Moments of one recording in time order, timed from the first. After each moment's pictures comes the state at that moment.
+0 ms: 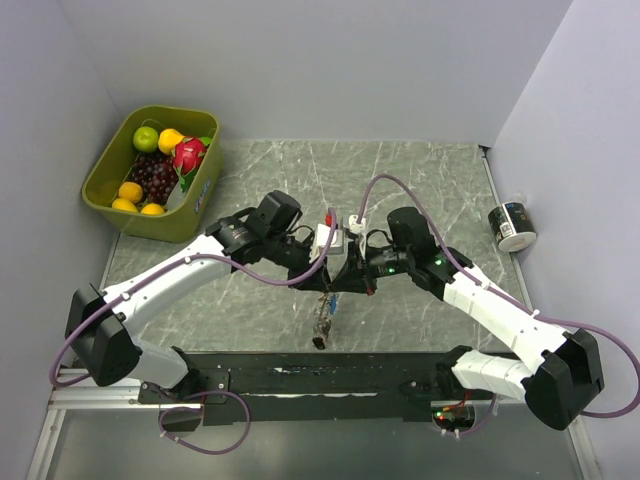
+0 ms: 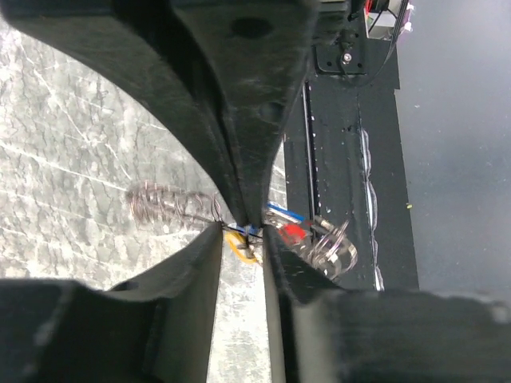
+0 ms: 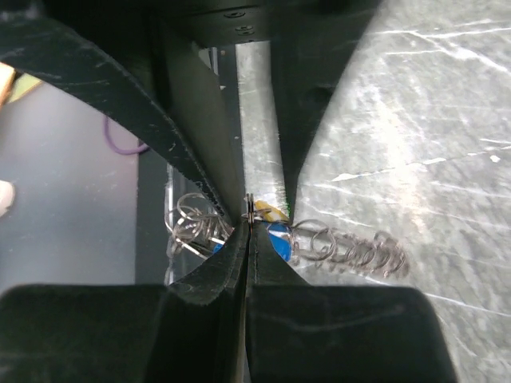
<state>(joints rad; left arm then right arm) -0.79 1.40 1.23 -0.62 0.77 0.42 0.60 1.11 0.84 -0.31 -0.90 -0.13</state>
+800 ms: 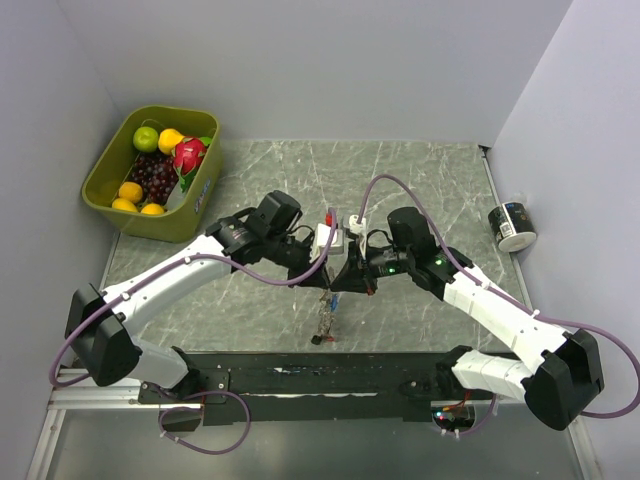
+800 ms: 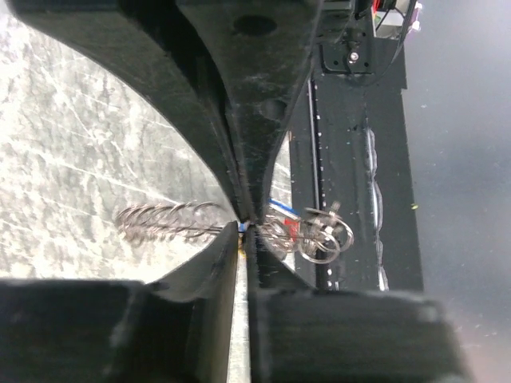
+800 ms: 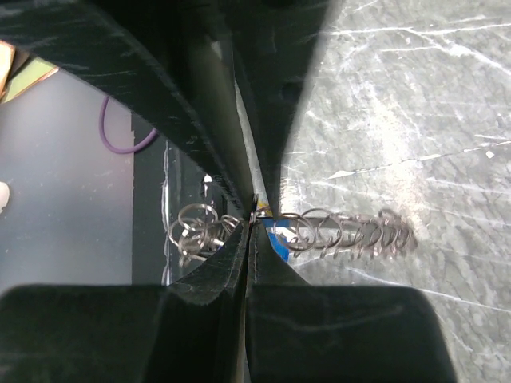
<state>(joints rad) -0.79 1.40 1.23 -0.61 0.75 0.42 0.60 1.11 0.84 -0.31 -0.90 -0.14</state>
